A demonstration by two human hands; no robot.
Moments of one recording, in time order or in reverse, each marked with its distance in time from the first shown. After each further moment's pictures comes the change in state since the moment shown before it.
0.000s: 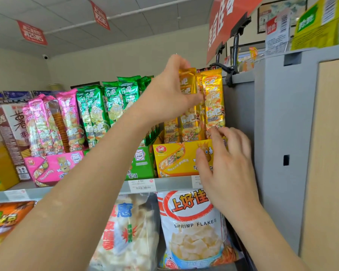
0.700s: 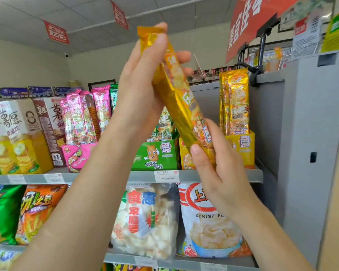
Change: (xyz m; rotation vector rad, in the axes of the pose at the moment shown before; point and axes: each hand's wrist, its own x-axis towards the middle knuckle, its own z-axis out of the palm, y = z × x) left_hand -0.064 0.007 -0.057 -0.996 0.262 0.005; right_hand -0.011 -0.054 -0.008 0.799 -0.176 -0.172
